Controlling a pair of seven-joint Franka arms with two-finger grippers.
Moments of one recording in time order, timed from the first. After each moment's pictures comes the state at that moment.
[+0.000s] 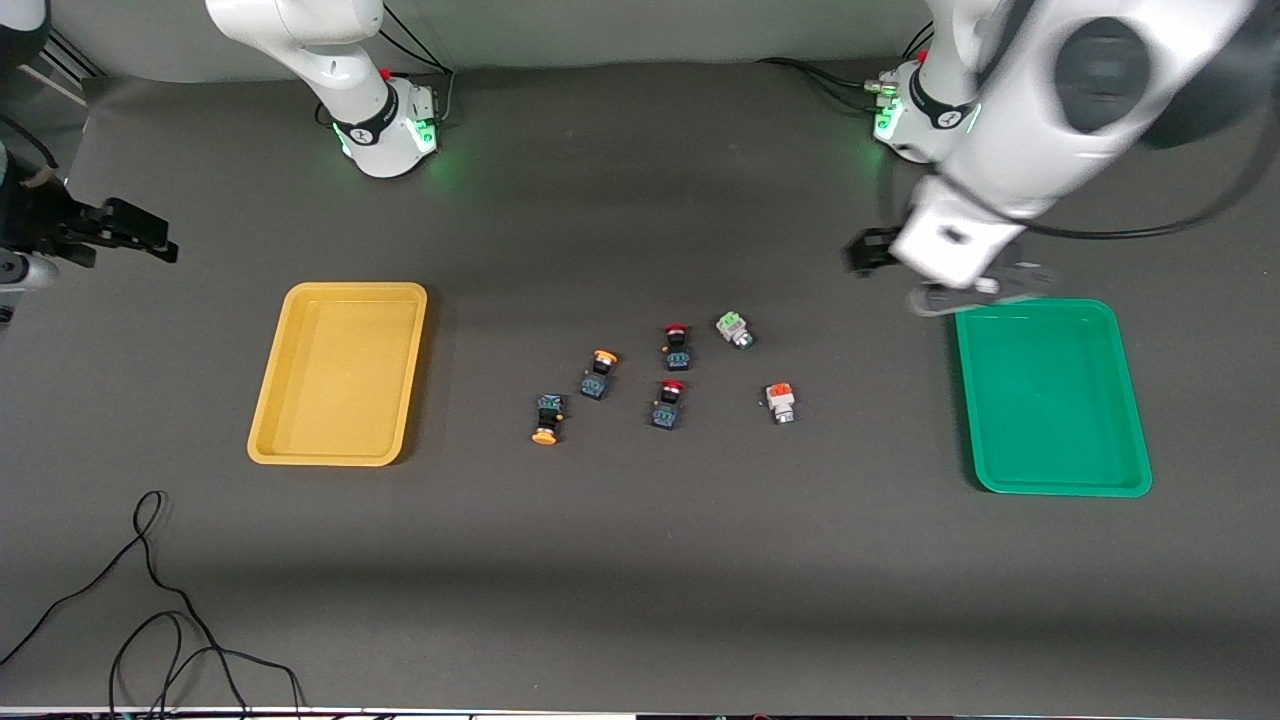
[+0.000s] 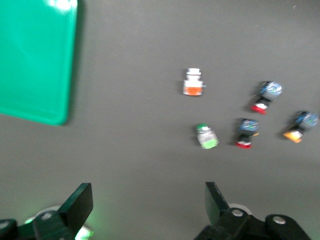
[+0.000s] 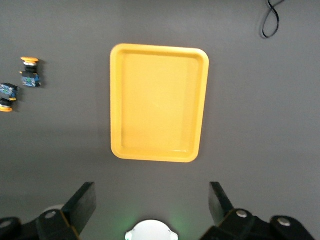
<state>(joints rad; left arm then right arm) -0.44 0.04 -0.05 -1.73 -0.07 1.66 -0.75 0.00 -0.08 -0.02 -1.68 -0.02 1.49 -0.04</state>
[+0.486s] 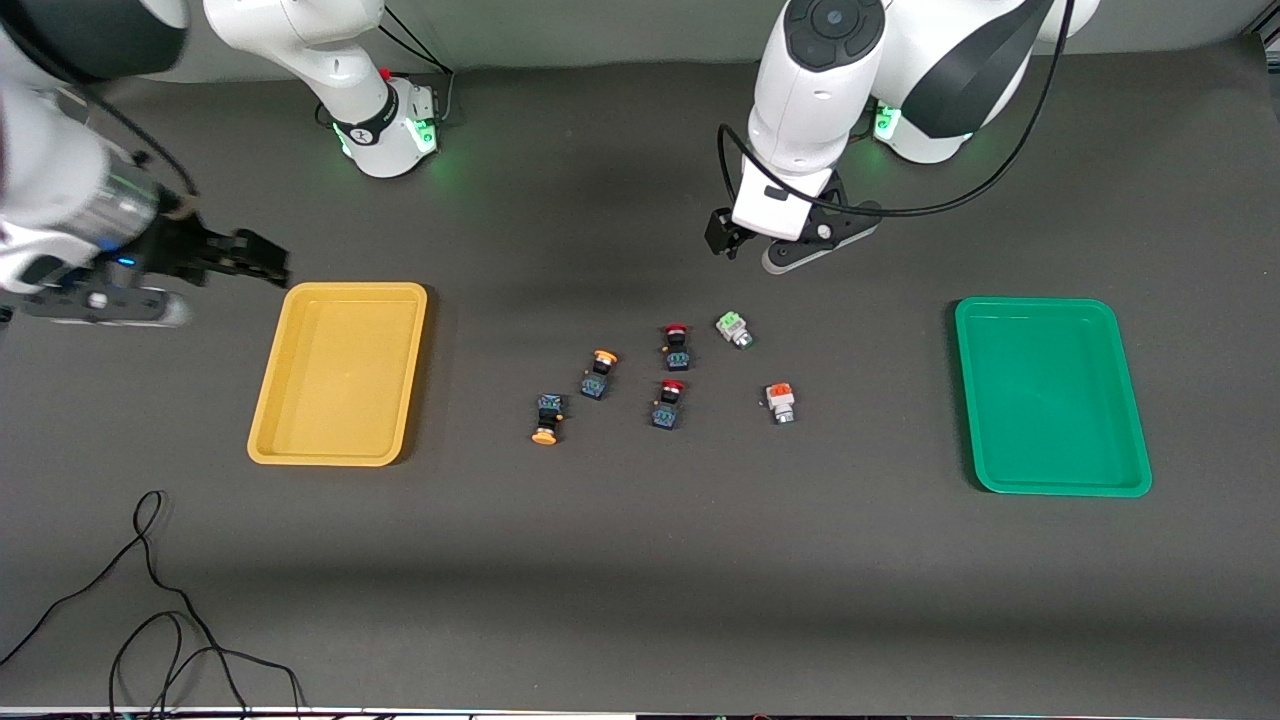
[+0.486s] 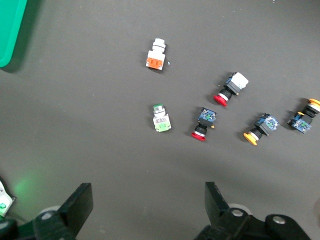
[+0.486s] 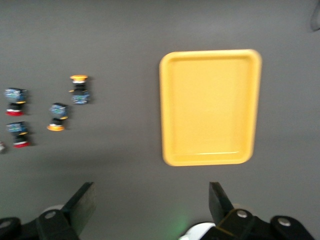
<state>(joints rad) -0.65 0.09 -0.04 -1.75 -0.07 1.78 -1.13 0.19 0.06 0.02 -1.55 0.05 1.48 0.32</state>
